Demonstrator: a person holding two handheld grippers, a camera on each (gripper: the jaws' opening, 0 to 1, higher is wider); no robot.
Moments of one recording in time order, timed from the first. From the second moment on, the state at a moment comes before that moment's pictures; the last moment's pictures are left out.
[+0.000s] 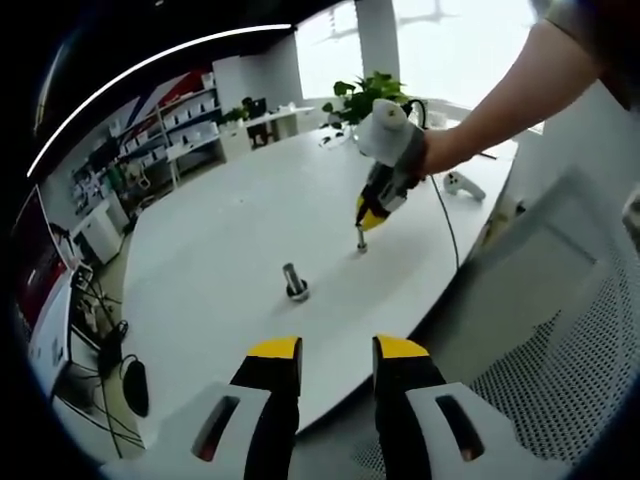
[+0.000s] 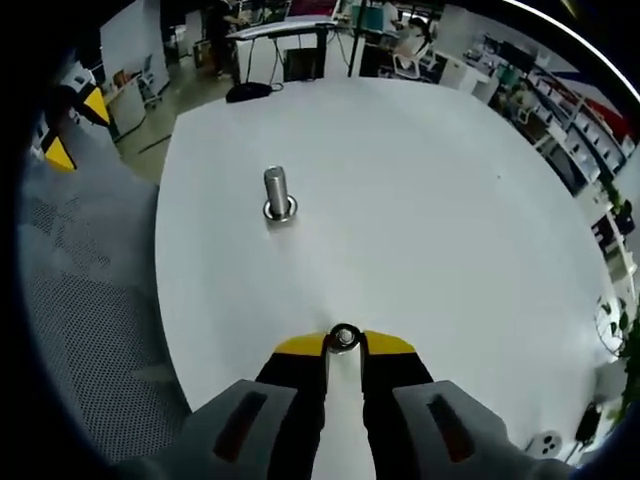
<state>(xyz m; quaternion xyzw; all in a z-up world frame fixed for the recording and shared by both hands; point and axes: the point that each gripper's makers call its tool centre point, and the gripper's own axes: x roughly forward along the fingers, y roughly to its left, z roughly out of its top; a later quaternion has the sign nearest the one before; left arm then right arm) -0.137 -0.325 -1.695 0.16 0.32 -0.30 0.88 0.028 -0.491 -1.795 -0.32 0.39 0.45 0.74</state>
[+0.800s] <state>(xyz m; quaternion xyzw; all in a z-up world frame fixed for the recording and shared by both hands) -0.138 -0.327 -1.693 0.16 0.32 -0.30 0.88 0.023 -0.490 -1.793 -0.35 0.43 0.46 0.70</state>
